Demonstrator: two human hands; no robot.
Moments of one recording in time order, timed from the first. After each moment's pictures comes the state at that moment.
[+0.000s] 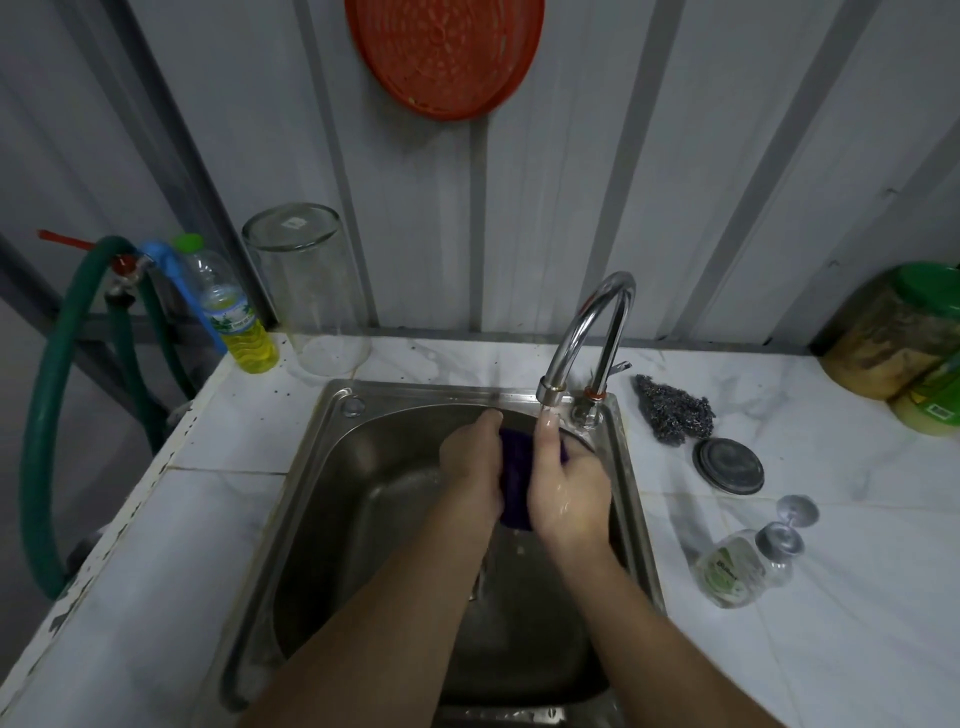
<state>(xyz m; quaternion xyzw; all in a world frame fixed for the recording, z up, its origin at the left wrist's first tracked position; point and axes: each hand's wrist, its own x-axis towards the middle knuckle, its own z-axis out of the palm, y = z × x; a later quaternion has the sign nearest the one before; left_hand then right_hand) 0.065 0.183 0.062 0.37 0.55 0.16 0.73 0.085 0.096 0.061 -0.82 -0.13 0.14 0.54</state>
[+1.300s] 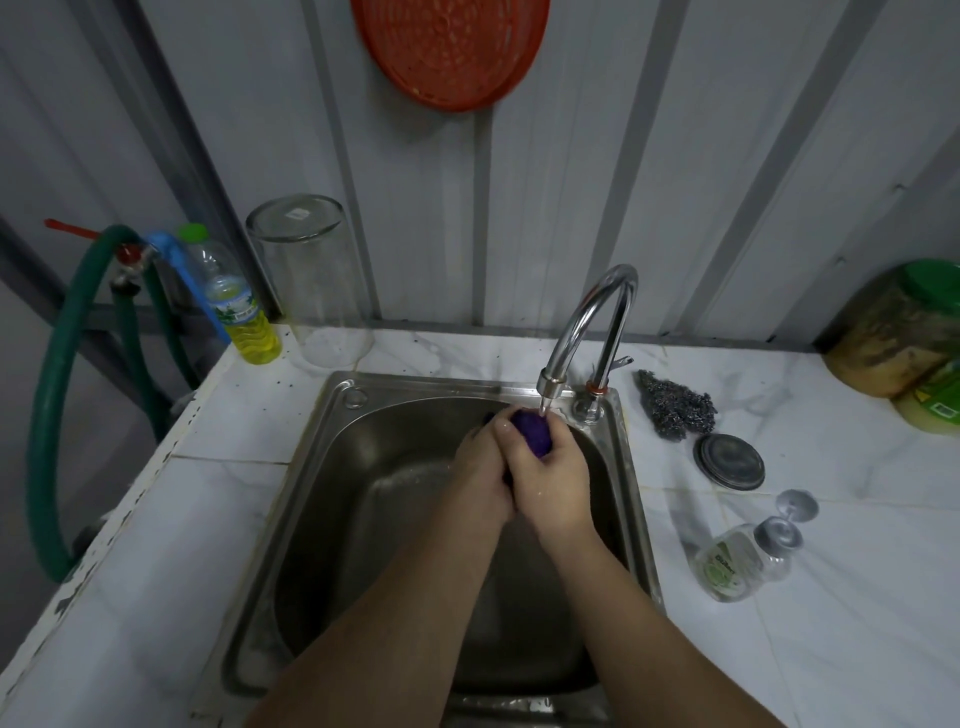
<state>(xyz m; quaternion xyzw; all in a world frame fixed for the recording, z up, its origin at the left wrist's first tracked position) 0.066 0.179 0.052 0.29 0.52 0.12 0.80 0.087 0.103 0.040 -0.74 -0.18 0.23 0.61</state>
